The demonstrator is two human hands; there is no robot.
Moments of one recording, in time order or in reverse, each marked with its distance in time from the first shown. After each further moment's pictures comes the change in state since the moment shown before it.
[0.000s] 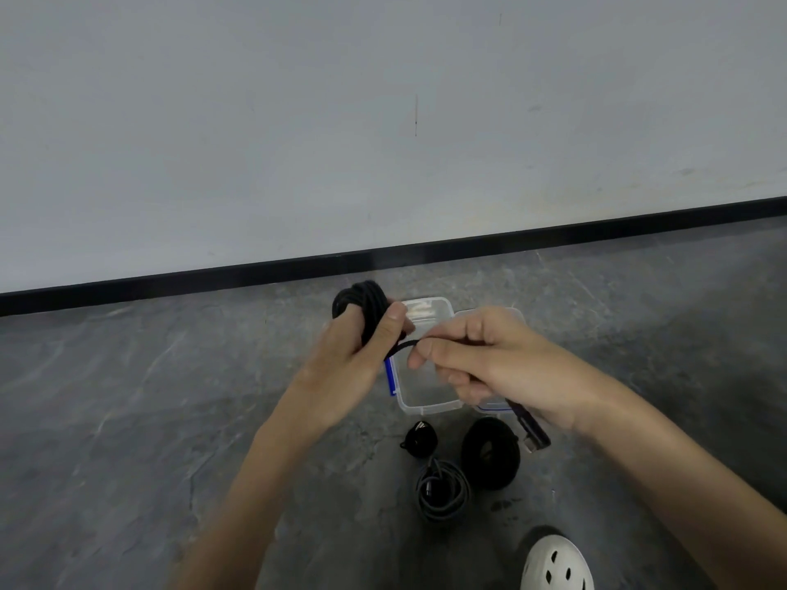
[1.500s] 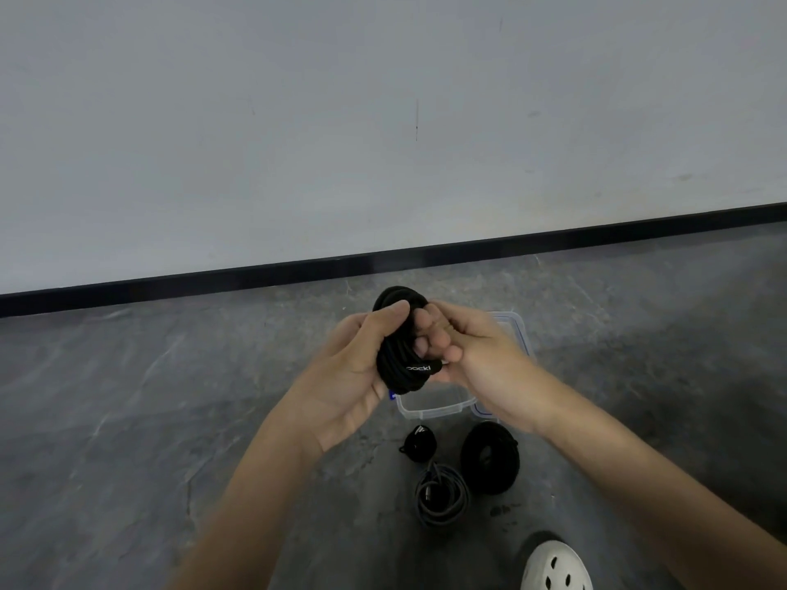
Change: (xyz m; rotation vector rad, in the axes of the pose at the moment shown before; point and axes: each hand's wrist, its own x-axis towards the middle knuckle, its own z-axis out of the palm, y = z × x) left_hand -0.004 0.023 0.006 -0.881 -0.241 -0.171; right_hand 0.027 0.016 0.016 0.287 0.136 -0.125
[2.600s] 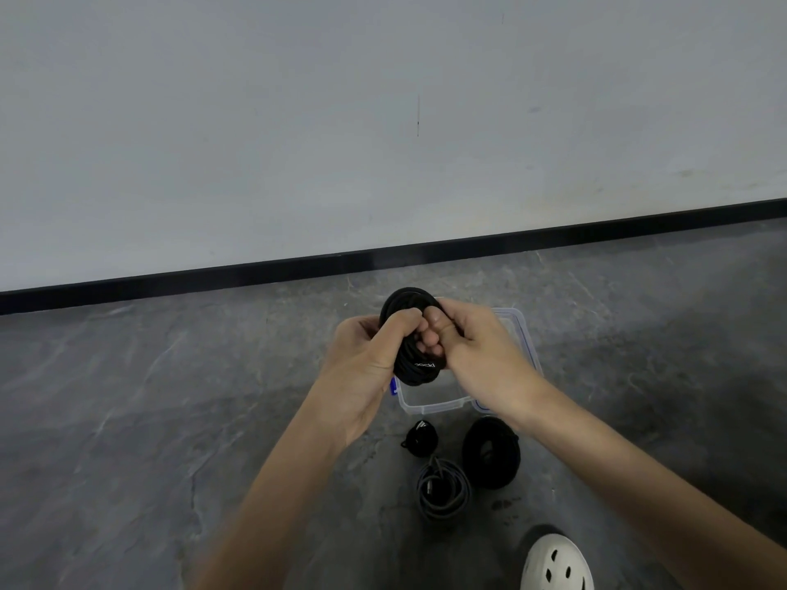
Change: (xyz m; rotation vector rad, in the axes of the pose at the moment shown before) left_hand 0.005 -0.010 0.011 0.186 0.313 0.039; right_hand 0.004 0.012 0.002 -0.391 0.200 -0.159
